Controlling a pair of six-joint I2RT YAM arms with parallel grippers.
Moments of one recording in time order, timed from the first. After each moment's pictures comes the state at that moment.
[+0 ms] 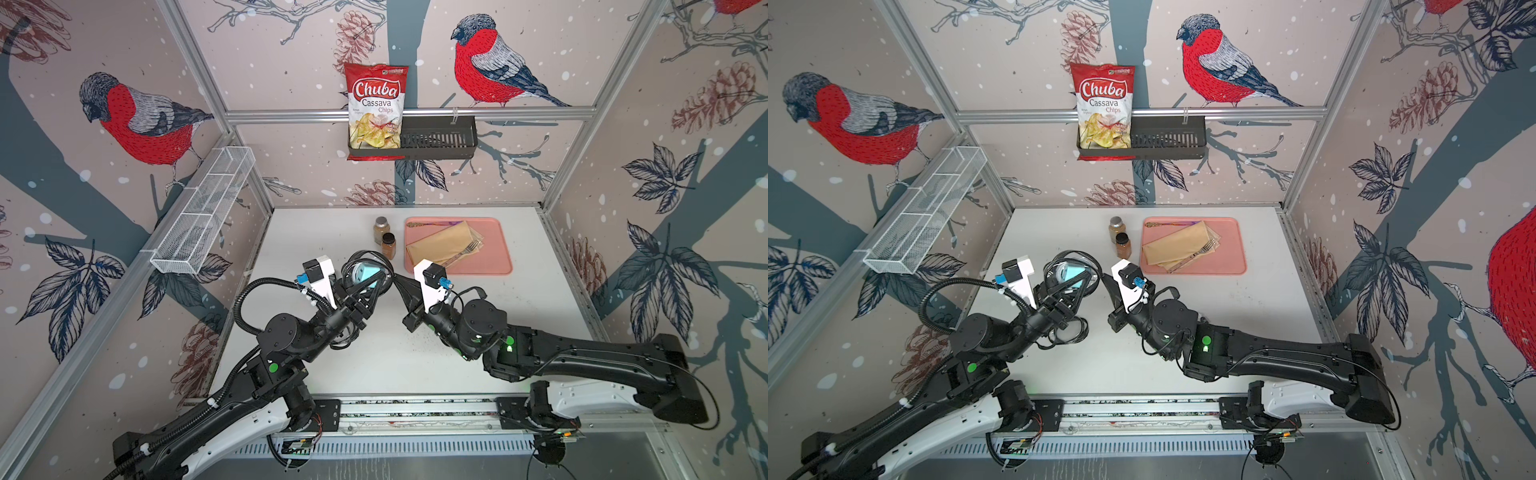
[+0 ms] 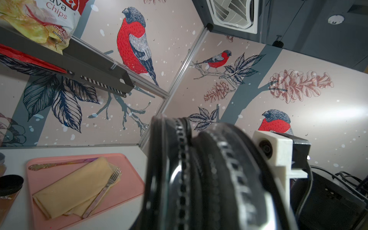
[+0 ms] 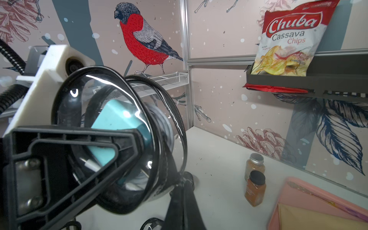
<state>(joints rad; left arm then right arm) -0.94 0.57 0.62 0.26 -0.08 -0.54 1.37 1.17 0.94 0.29 0.50 0.03</state>
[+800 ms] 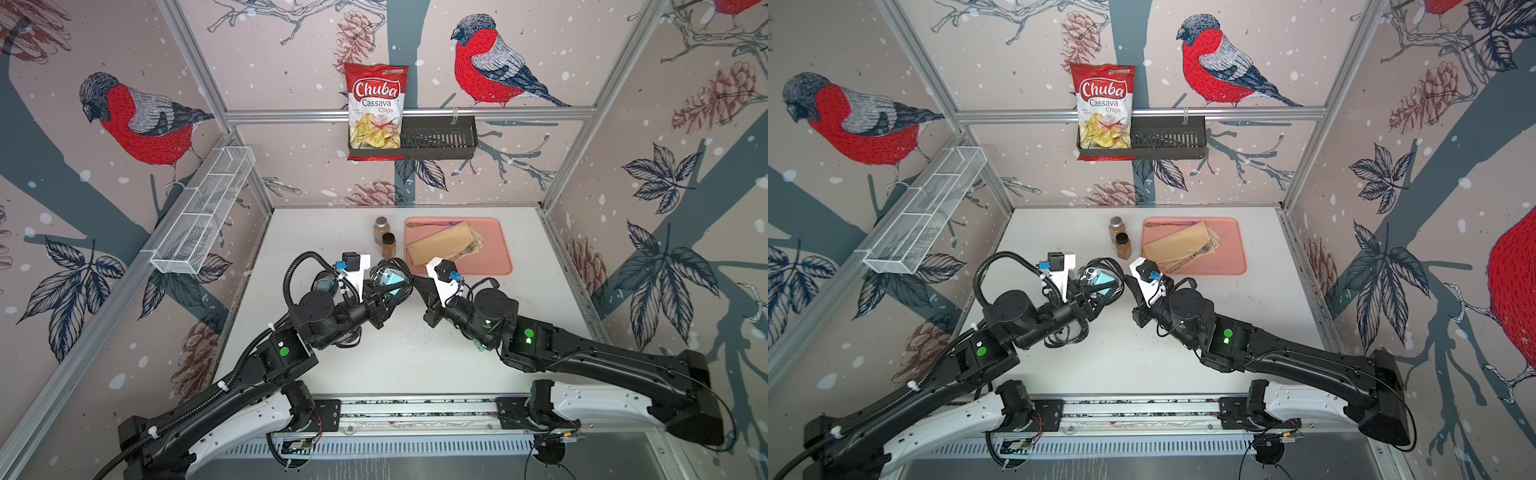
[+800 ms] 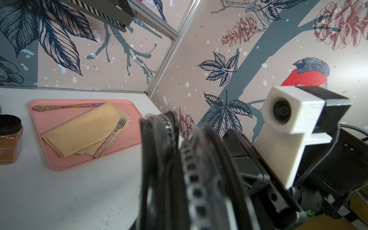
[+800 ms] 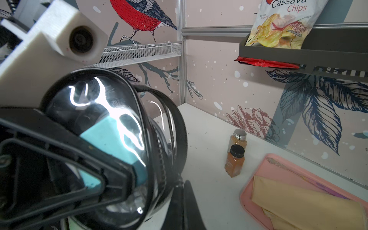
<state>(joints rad) -0.93 0.73 0.75 -0.04 0.07 -0.58 1.22 1.04 0.87 0.09 0.35 0.02</state>
